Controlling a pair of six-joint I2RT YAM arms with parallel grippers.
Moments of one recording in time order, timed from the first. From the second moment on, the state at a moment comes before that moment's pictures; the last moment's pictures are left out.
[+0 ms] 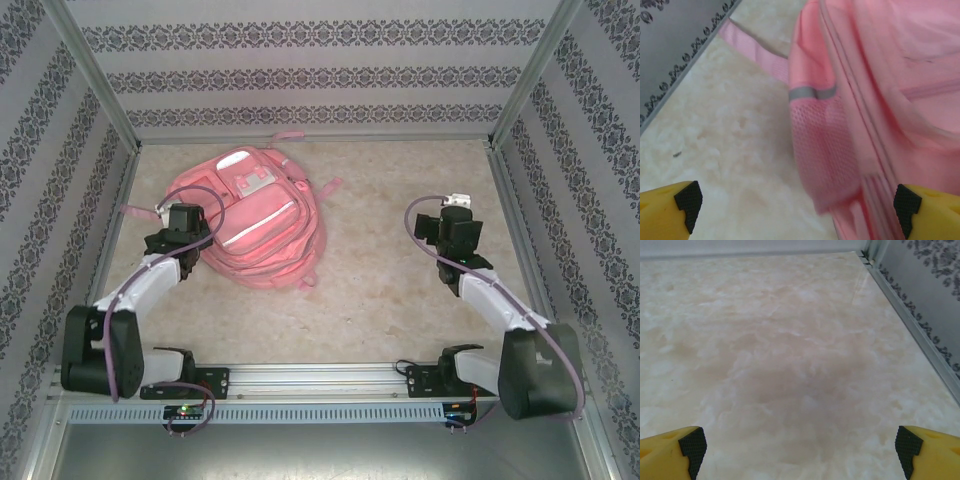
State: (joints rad) left arm -0.04 1.33 0.66 -0.14 -0.49 -0.29; right arm 0.10 1.23 0.55 0.13 0.30 0.10
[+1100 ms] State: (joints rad) left arm 0.01 1.54 0.43 0.72 -0.16 -0.04; right arm 0.03 1.51 0.39 0.78 0.11 0.04
